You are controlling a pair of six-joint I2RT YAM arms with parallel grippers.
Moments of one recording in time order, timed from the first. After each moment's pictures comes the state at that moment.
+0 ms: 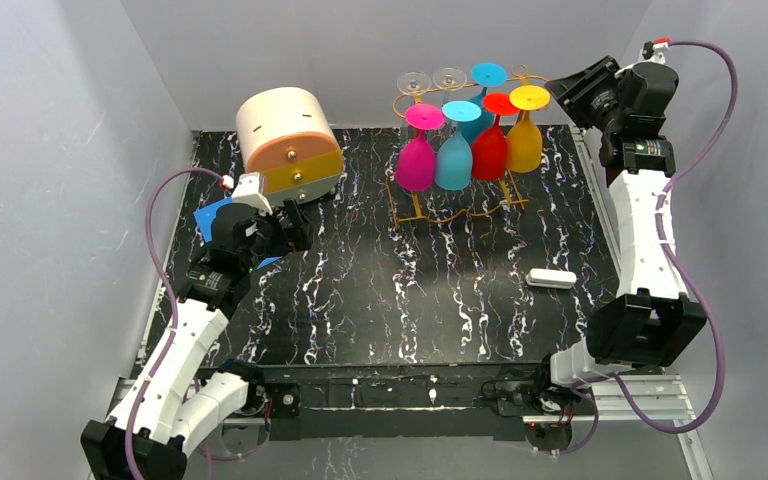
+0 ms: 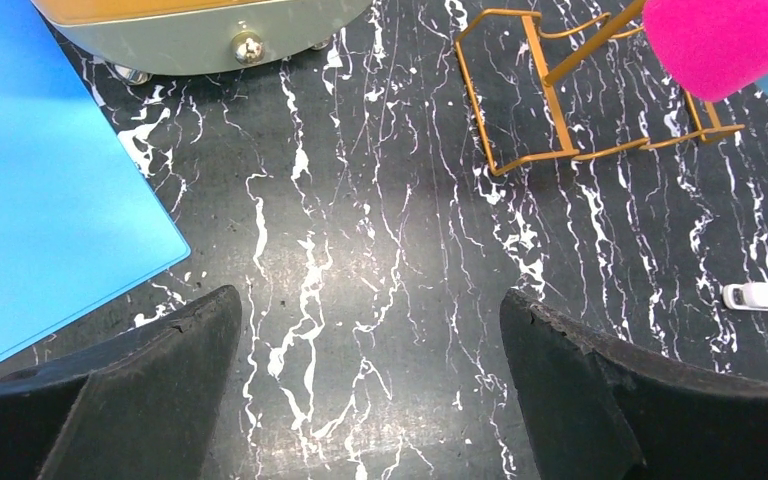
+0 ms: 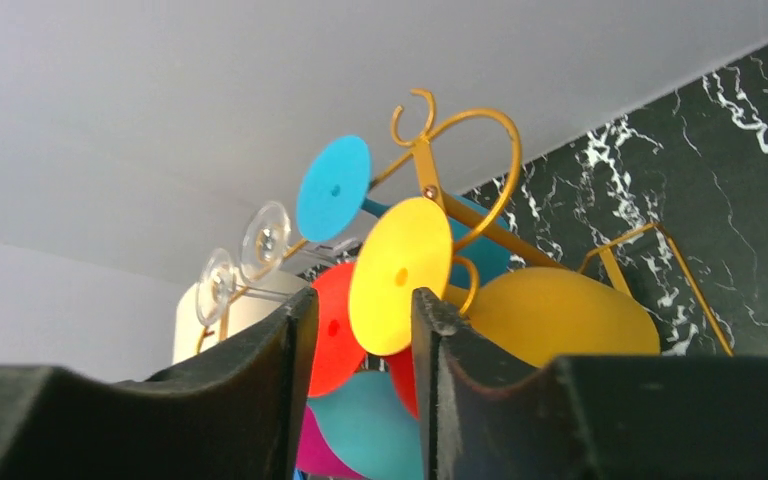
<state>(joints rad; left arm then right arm) -0.29 0.87 0.83 -0.41 -0.02 -0.39 -0.10 1.49 1.65 -0.33 -0.30 0.77</state>
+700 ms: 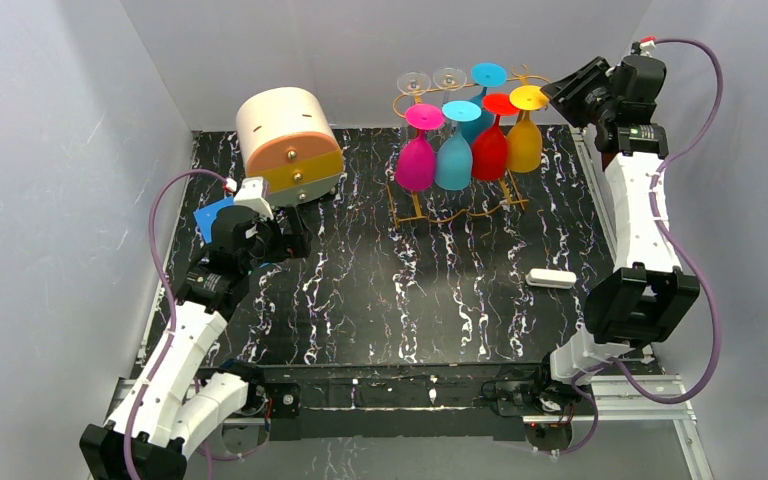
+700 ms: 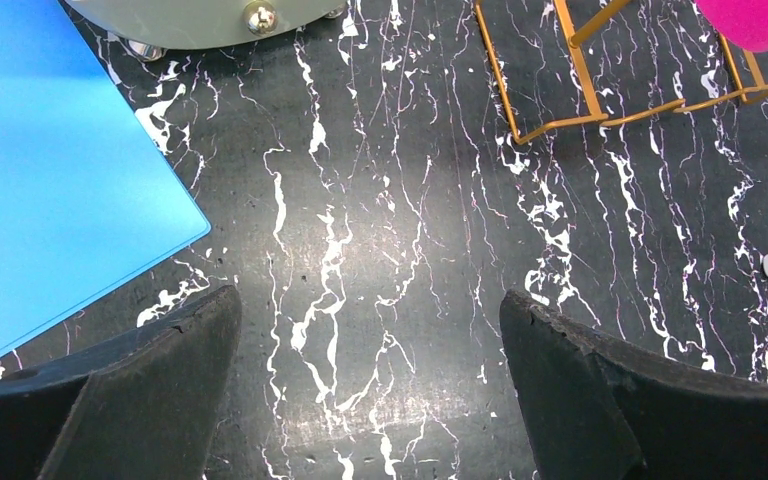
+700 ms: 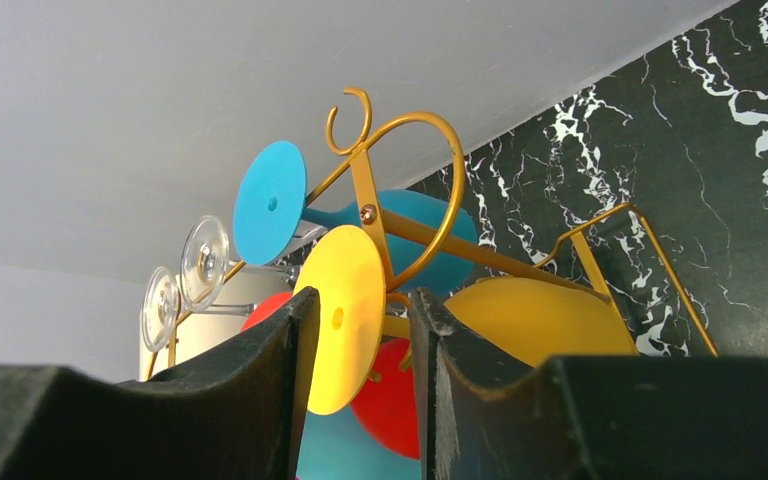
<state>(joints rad) -0.29 0.85 0.83 -0.48 -0.02 -0.33 -0.10 1.61 1.76 -0.41 -0.29 0.75</state>
